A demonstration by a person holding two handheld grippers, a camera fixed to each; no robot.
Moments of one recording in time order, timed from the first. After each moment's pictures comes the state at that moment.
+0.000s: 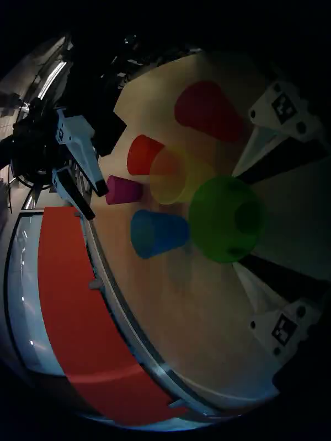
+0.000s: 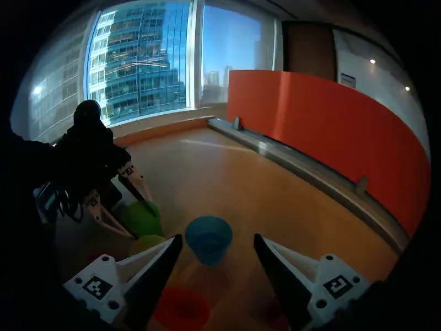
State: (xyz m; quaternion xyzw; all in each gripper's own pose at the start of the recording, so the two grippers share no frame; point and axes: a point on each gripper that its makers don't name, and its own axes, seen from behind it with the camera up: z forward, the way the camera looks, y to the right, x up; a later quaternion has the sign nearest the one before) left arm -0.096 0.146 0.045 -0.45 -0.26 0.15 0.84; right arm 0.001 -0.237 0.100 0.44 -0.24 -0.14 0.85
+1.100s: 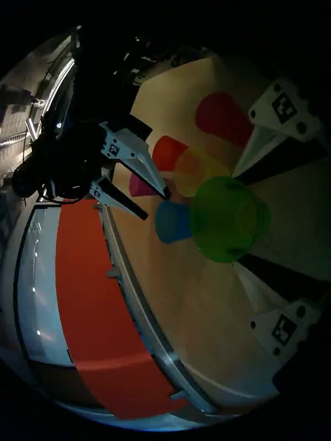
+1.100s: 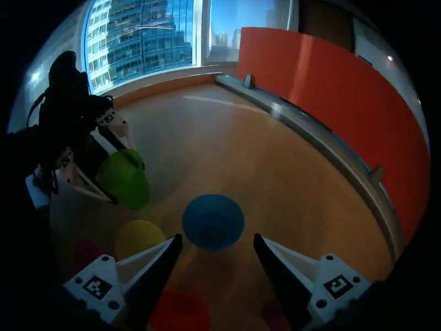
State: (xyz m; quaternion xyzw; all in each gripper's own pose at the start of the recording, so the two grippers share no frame) left arm -0.059 0.133 0.049 -0.43 -0.22 0.12 0.87; right arm -0.042 -0.253 0.105 0.44 -0.35 -0.22 0.80
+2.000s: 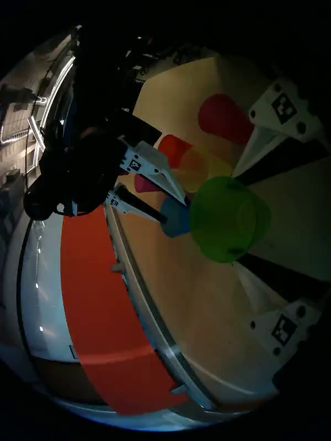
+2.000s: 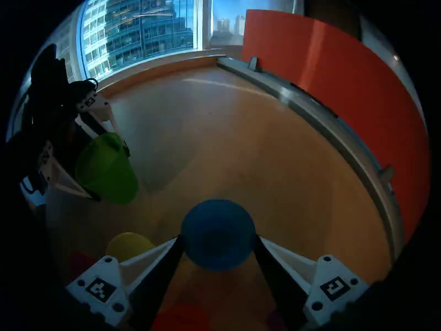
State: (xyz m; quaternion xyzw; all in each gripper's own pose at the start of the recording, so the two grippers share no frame) left arm -0.047 0.122 0.048 -0.42 -0.22 0.12 0.87; right arm -0.061 -0.271 0.110 0.43 -0.39 -0.23 0.78
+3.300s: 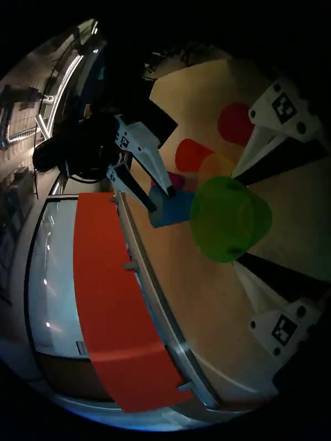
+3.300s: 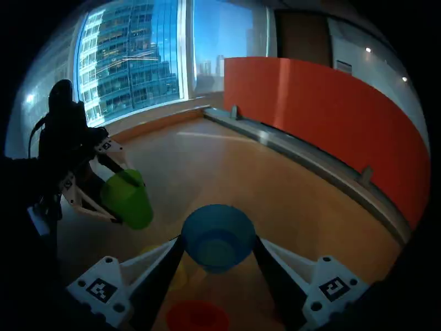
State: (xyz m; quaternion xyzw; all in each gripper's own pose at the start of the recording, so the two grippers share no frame) left arm -0.016 0.134 0.048 -0.41 -0.19 0.10 0.89; right arm 0.001 -0.261 0.096 0.42 -0.27 -0.12 0.86
